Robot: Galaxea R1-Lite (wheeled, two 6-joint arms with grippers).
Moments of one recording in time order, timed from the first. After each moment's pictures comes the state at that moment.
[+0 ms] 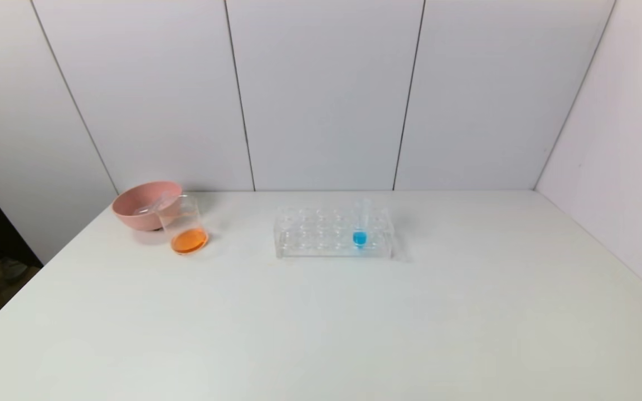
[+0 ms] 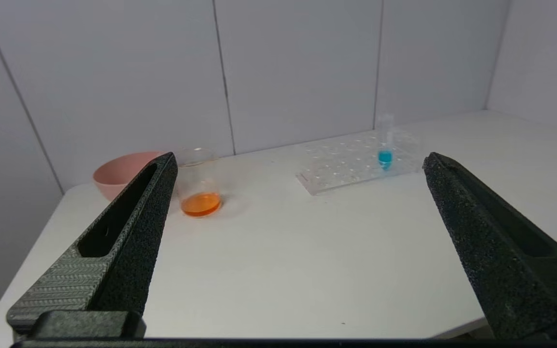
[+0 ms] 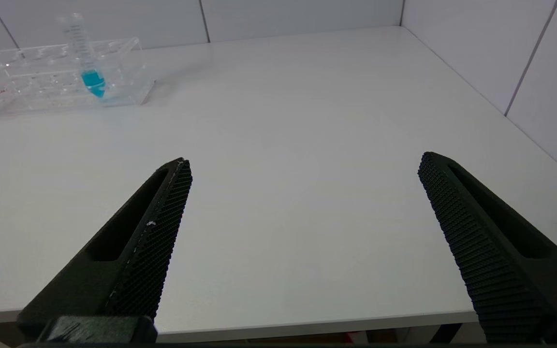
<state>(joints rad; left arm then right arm) 0.01 0.06 -0.33 -0.05 -0.27 -0.04 0.00 0.00 0.00 -0.01 -0.04 0.09</state>
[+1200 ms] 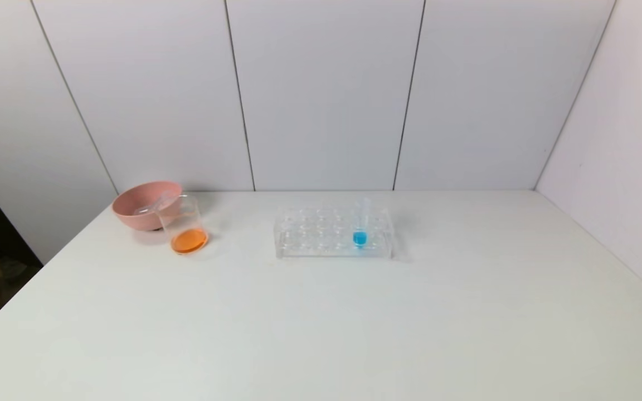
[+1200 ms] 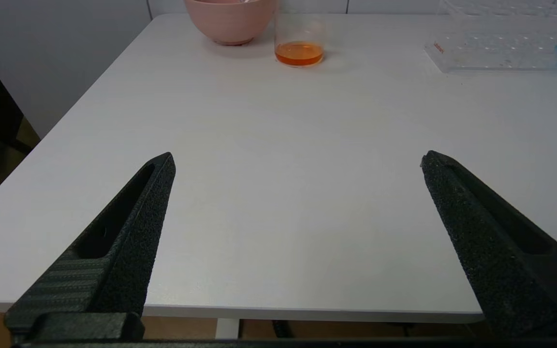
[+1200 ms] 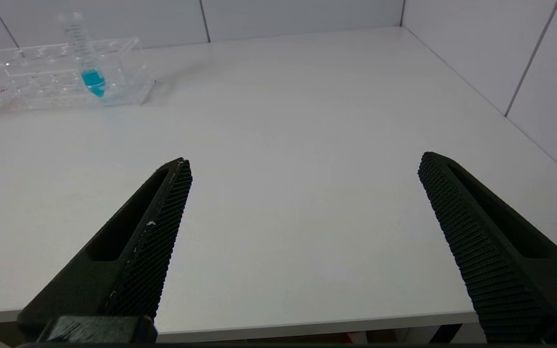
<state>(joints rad) 0.00 0.00 0.00 0.00 0.02 -0.04 0.00 0.00 0.00 -0.01 -0.04 0.09</state>
